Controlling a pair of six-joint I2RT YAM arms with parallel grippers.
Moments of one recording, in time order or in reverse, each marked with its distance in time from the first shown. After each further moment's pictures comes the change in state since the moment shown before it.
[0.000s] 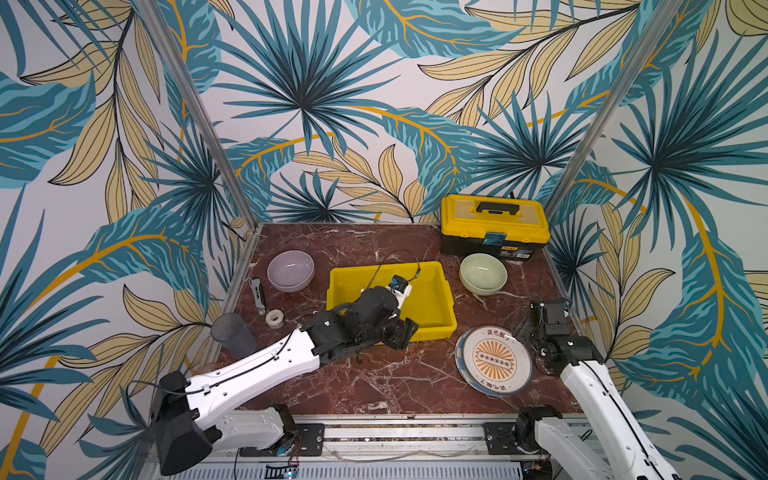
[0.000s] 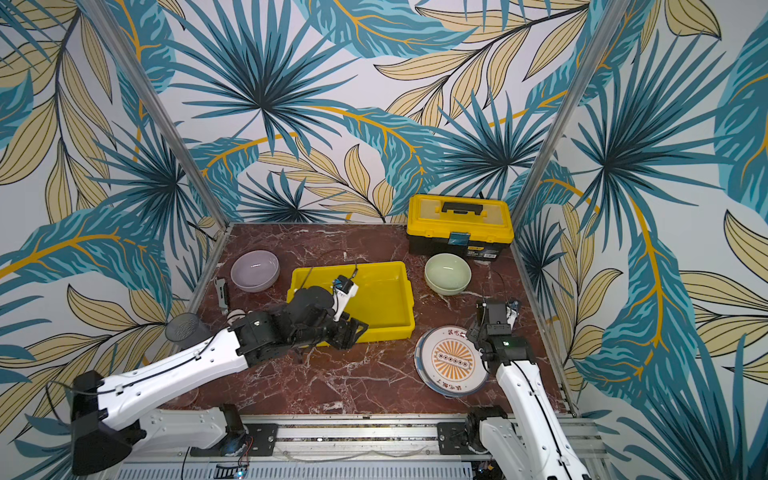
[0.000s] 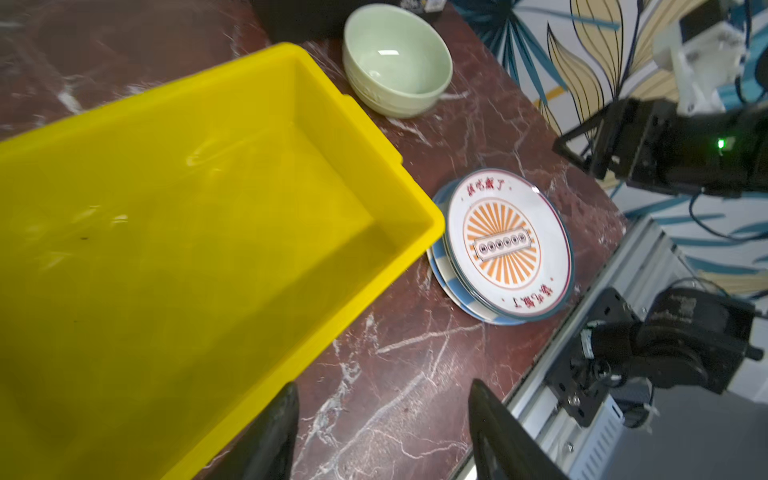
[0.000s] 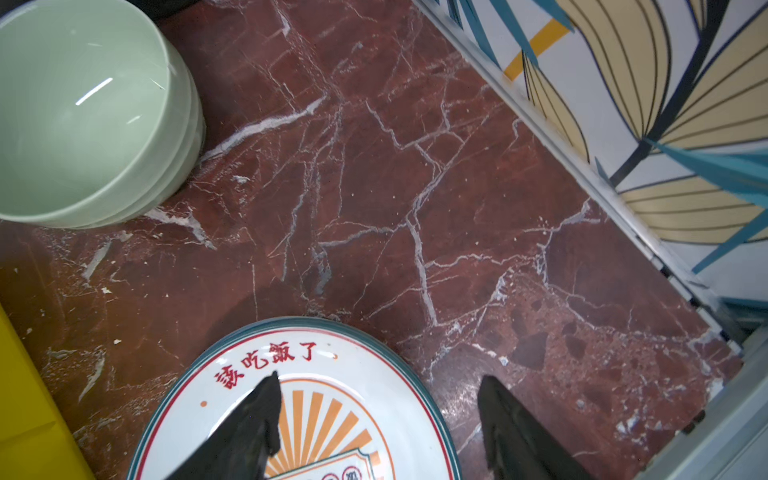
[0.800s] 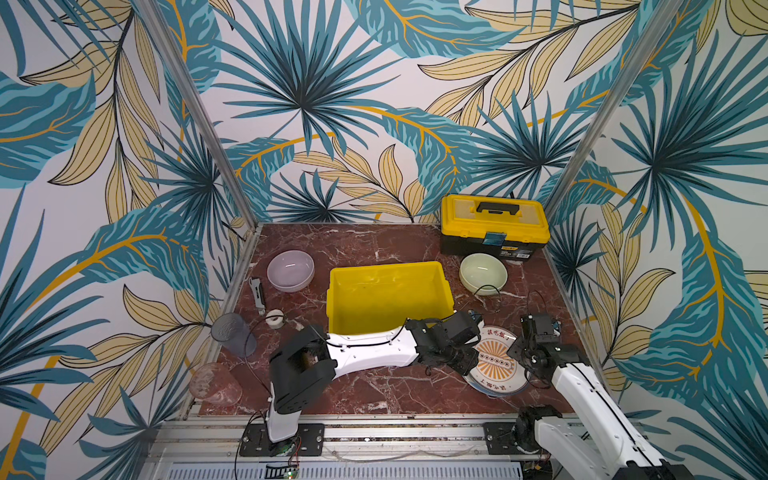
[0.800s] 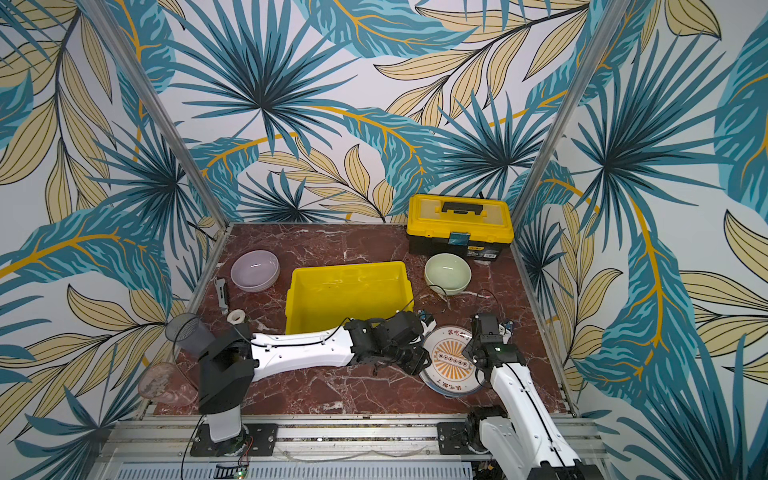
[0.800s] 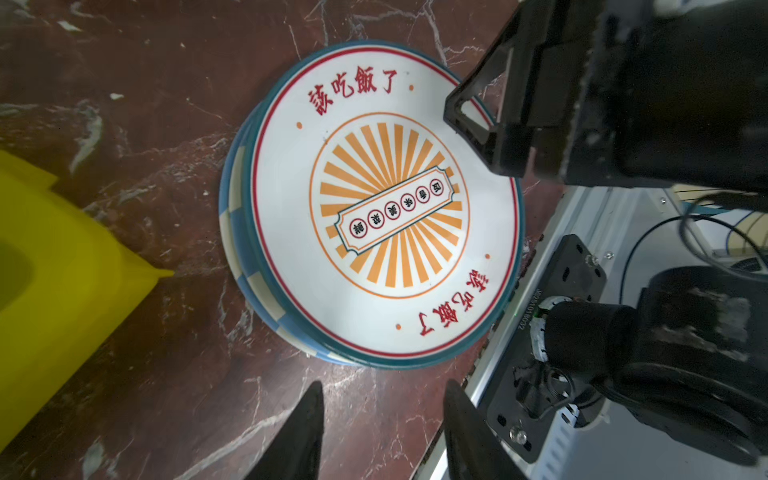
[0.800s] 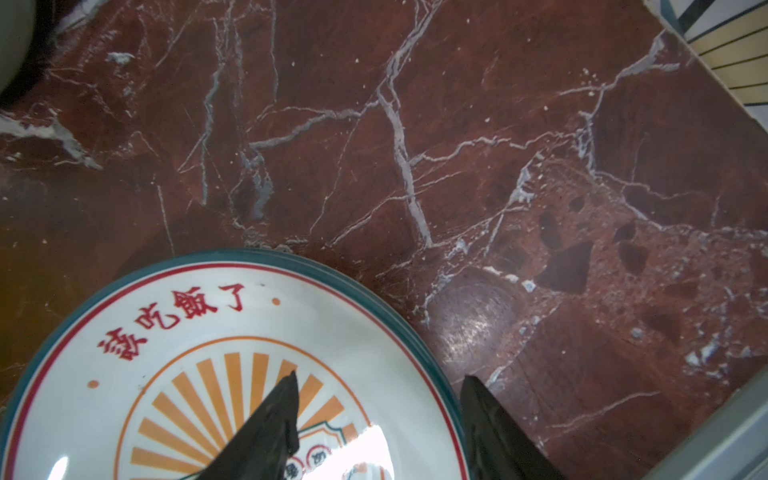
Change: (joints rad) left arm -0.192 0.646 0.321 0.188 0.127 -0.083; right arm 0.000 0.029 -0.149 0.026 -0.082 0.126
